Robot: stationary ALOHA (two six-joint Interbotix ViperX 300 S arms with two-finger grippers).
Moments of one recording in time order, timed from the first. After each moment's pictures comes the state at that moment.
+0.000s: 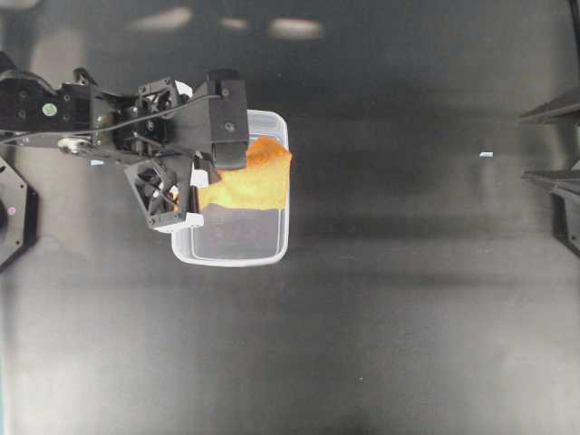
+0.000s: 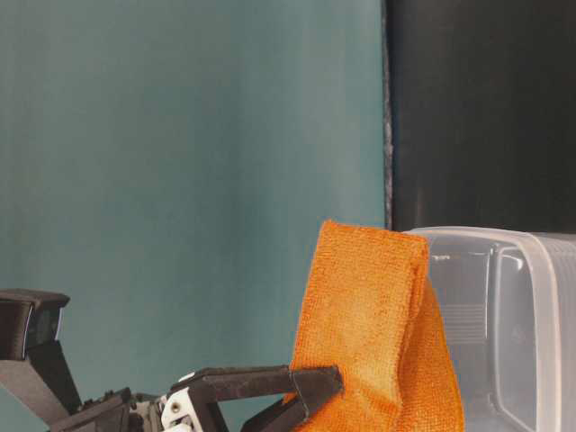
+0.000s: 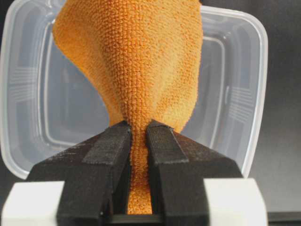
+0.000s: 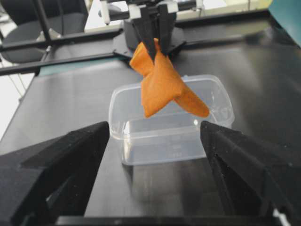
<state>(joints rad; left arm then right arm) 0.04 -0.19 0.50 0.04 0.74 -0.07 -0.04 -1.26 1.26 0.01 0.14 0.10</state>
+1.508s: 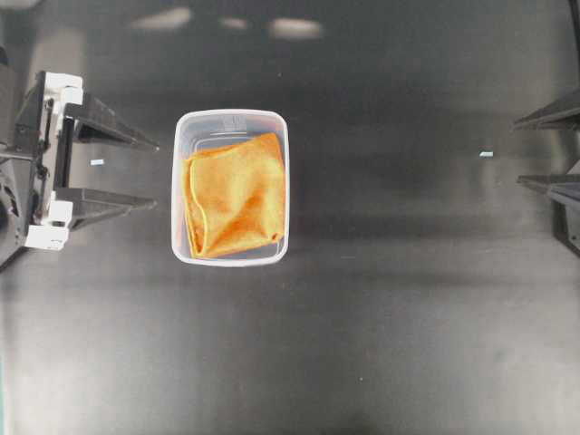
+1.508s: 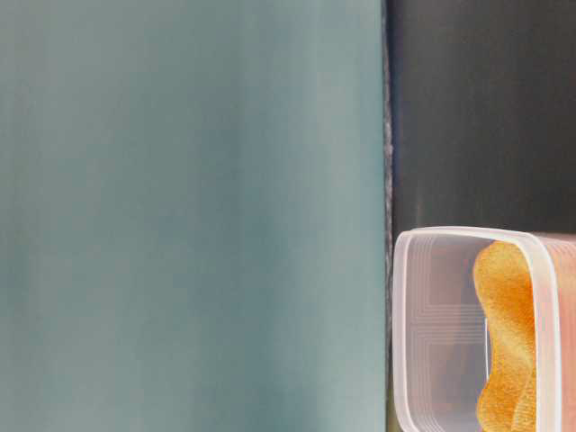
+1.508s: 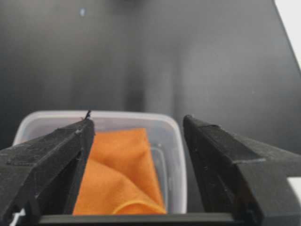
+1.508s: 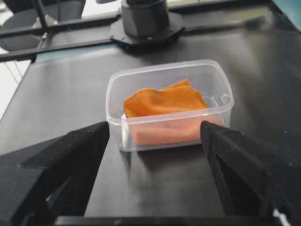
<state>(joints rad) -0.04 -0.76 0.88 0.04 0.23 -0.10 -0.04 -1.26 1.30 0.01 0.14 0.10</state>
